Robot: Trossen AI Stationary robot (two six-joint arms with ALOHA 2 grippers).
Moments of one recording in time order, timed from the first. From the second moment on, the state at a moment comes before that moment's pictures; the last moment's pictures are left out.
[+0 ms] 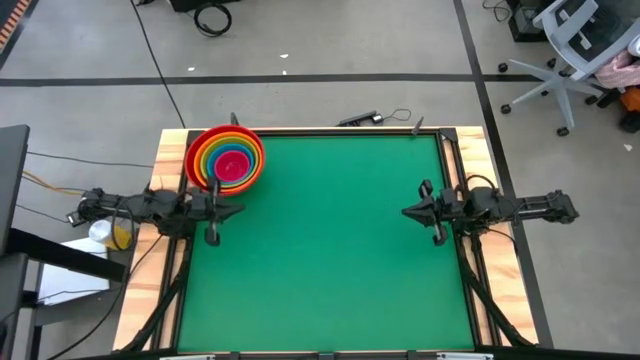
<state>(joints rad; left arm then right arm) -0.19 0.00 0.12 -0.07 -0.27 0.05 0.07 0.04 0.01 0.16 0.01 0.21</state>
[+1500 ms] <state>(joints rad) -0.04 0.01 0.01 0.11 -0.17 0.07 0.07 0.01 0.01 0.08 0.09 0.23</state>
